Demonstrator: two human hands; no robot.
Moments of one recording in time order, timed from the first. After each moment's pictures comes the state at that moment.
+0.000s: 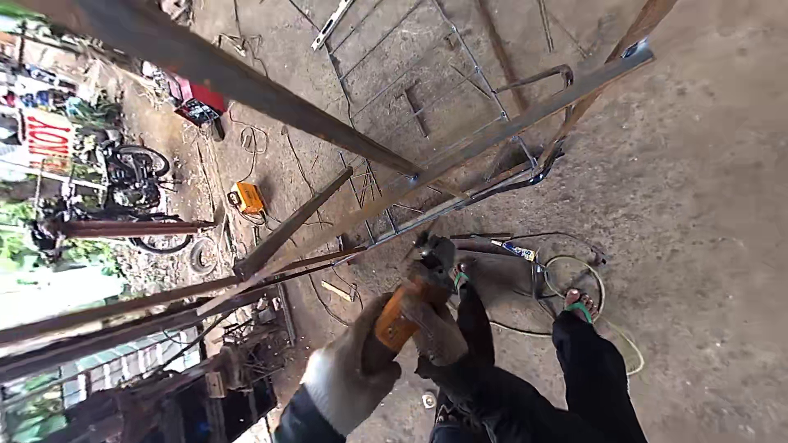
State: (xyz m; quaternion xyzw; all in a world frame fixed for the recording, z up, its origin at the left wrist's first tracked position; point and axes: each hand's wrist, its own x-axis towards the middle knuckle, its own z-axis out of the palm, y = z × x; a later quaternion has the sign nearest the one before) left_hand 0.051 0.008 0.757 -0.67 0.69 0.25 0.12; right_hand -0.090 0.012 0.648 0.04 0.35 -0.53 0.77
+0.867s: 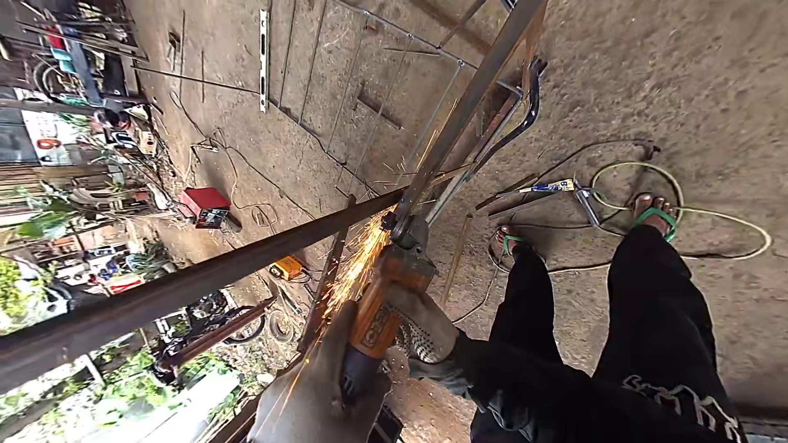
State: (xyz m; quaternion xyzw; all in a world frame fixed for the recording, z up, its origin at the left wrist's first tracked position) left_hand 0.047 -0.141 0.852 -0.49 0.81 0.07 0.32; right_hand -0.038 -0.087 0.691 0.18 0.20 -0.62 0.74
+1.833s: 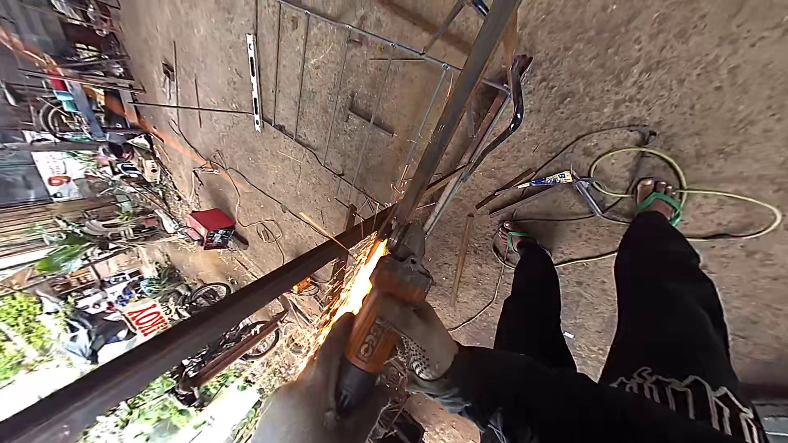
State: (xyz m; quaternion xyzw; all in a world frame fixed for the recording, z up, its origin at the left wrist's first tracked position) left_hand 0.038 -0.167 0.856 -0.46 0.81 0.11 0.33; right_hand -0.191 -0.128 0.777 0.19 0.34 -0.45 0.81
